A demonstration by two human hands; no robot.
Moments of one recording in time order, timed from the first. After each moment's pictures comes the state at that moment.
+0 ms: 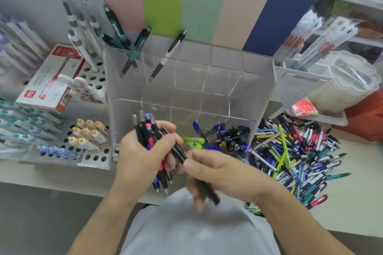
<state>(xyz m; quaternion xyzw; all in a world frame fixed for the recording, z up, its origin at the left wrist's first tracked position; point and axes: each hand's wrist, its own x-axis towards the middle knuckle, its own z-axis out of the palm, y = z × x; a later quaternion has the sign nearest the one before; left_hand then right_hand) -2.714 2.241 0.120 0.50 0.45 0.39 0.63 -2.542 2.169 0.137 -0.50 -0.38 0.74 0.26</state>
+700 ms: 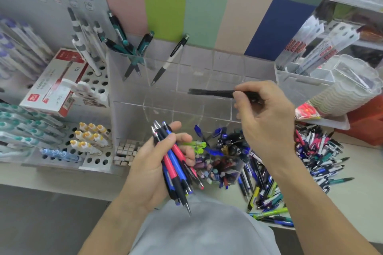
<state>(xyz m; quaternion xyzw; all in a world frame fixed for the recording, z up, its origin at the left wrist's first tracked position) -2.697 2.233 0.123 0.19 0.35 0.37 0.84 -2.496 2.209 0.156 -0.71 -0.53 0.05 0.47</state>
